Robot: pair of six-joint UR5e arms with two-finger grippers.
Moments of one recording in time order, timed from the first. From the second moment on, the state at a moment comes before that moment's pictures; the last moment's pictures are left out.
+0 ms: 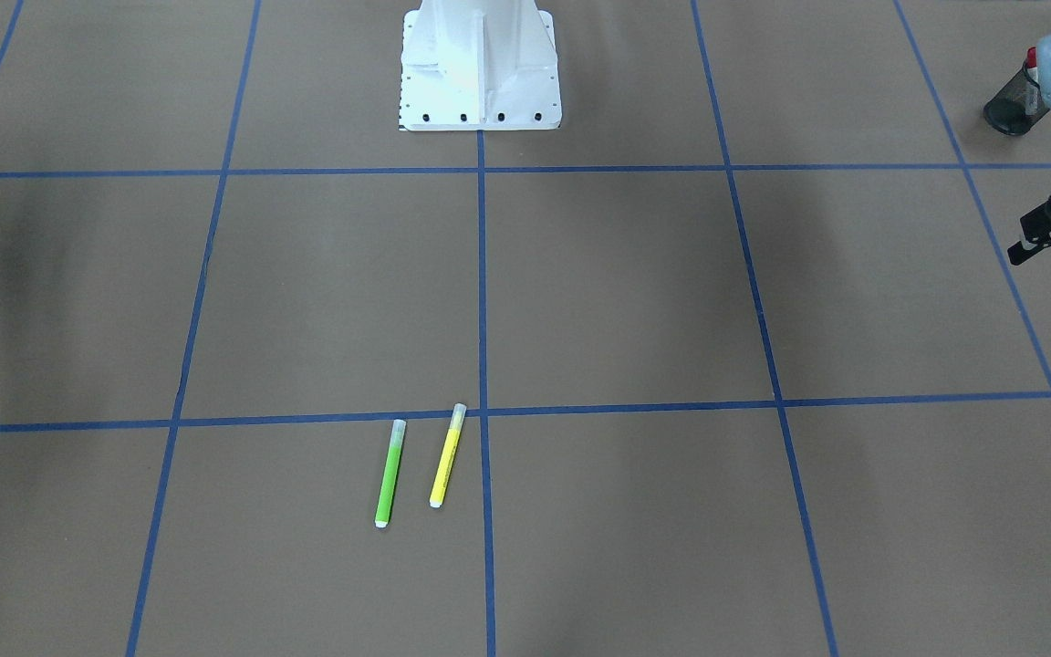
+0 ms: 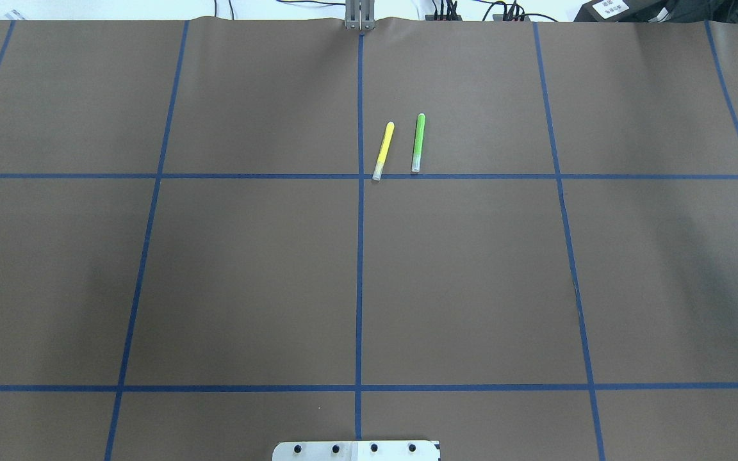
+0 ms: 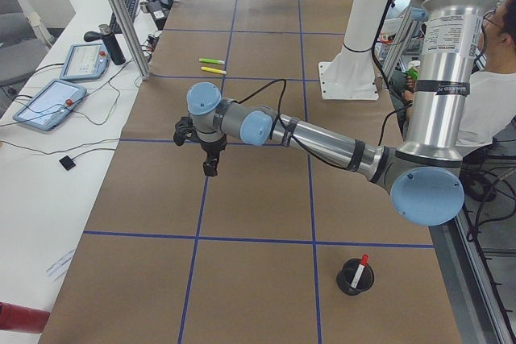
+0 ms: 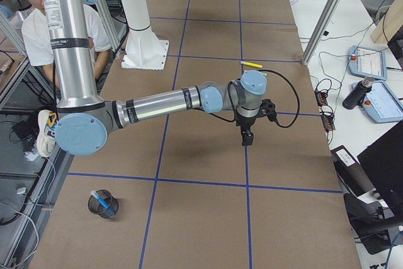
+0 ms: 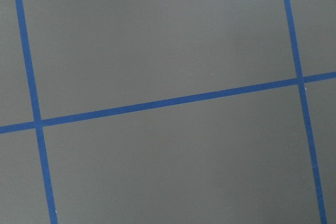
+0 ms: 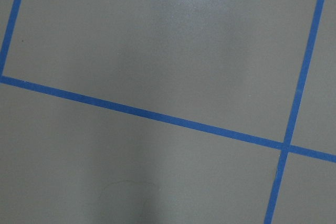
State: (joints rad) left arm -1.35 -1.65 -1.79 -1.59 -2.41 -0.22; right arm 1.34 -1.46 1.70 -1.57 2.29 0.11
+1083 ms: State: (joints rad) left arm -1.35 -1.64 -1.77 -1.60 -2.41 -0.23; right arm 1.33 -1.47 1.70 -1.57 2.30 0.11
